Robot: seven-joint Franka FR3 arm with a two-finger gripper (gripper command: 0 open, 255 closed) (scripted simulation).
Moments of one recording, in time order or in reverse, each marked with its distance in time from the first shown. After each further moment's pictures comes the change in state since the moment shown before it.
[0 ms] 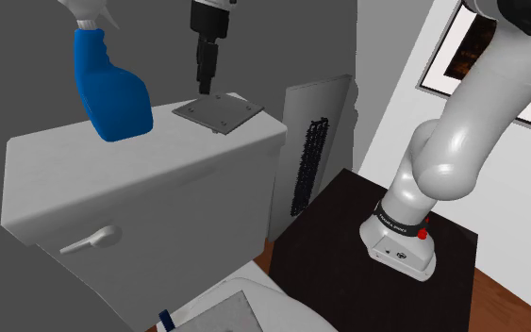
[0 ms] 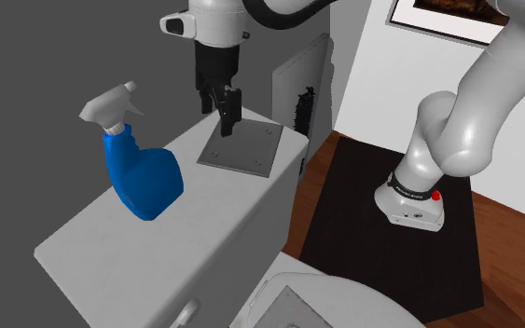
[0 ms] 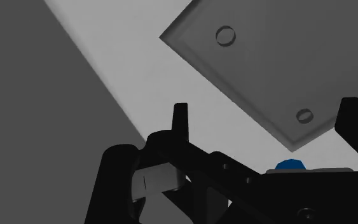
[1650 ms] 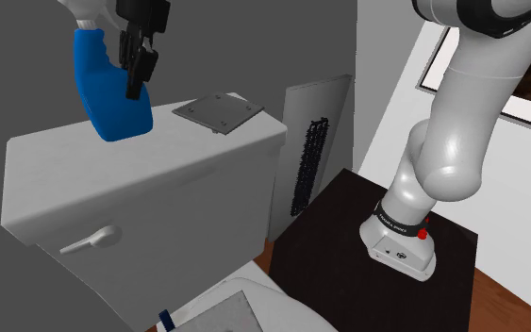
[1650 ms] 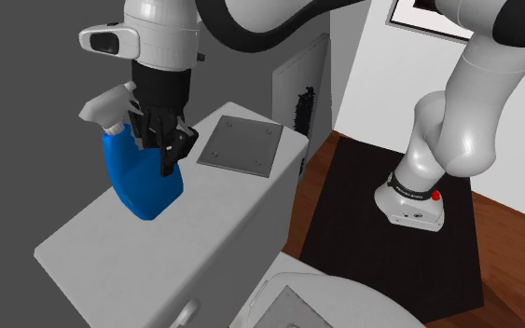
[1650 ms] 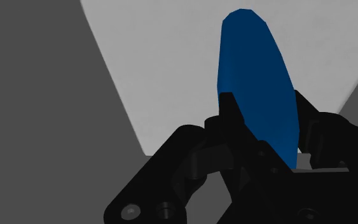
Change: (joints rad) arm 0.096 0.202 0.096 0.242 0.056 0.120 -0.210
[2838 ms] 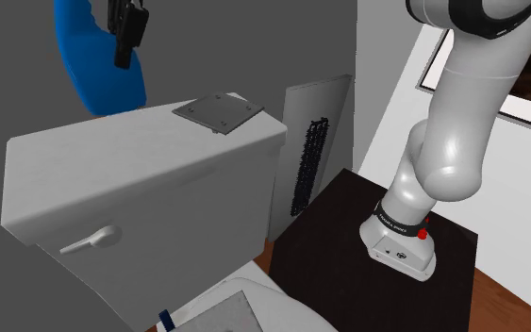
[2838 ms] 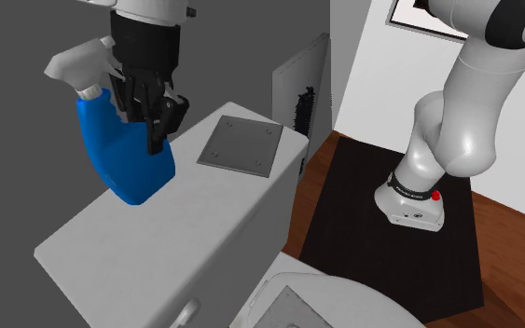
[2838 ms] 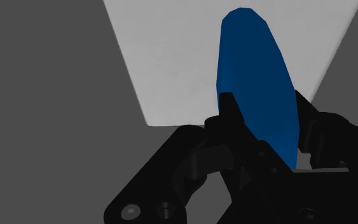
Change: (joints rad) arm 0.006 0.031 0.001 0.184 -0.025 -0.148 0.046
